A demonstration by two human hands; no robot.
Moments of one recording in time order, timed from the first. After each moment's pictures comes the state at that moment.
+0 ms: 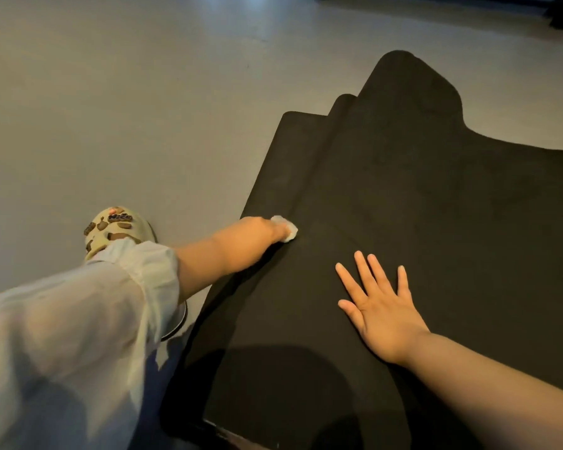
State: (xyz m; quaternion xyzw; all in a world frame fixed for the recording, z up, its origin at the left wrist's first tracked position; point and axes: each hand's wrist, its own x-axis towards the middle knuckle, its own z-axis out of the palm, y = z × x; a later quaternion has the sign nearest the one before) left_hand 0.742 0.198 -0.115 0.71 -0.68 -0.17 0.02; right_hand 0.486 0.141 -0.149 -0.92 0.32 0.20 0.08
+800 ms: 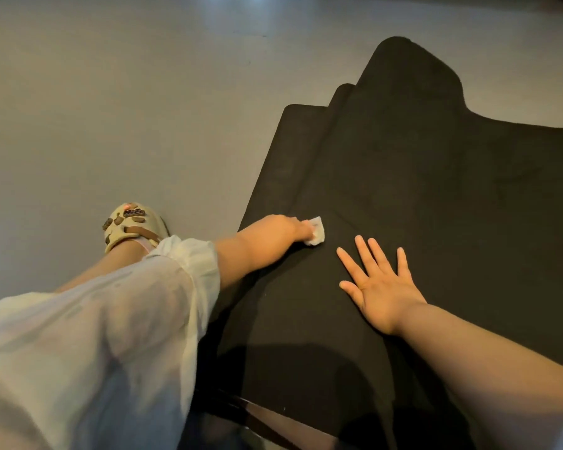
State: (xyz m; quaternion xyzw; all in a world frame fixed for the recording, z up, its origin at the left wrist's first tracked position) left_hand 0.705 0.197 -0.110 0.73 -0.63 -0.27 0.06; right_hand 0.490 0.138 -0.149 -0.91 0.34 0.23 0.10
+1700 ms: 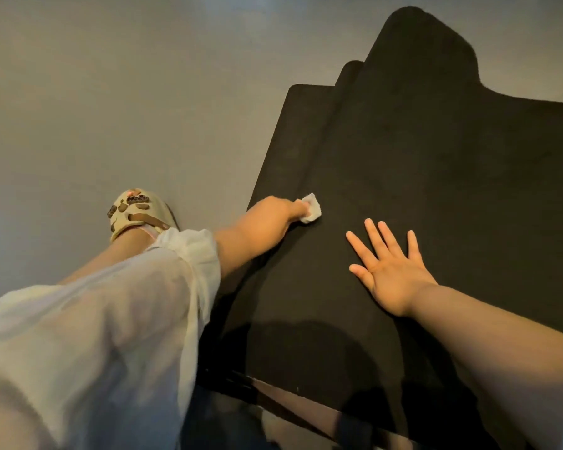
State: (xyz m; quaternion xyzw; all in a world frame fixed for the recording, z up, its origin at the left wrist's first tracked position) left_hand 0.715 0.210 -0.113 0.74 -0.62 -0.21 0.14; right_hand 0.490 0.137 -0.151 -0.90 0.35 0.23 0.11
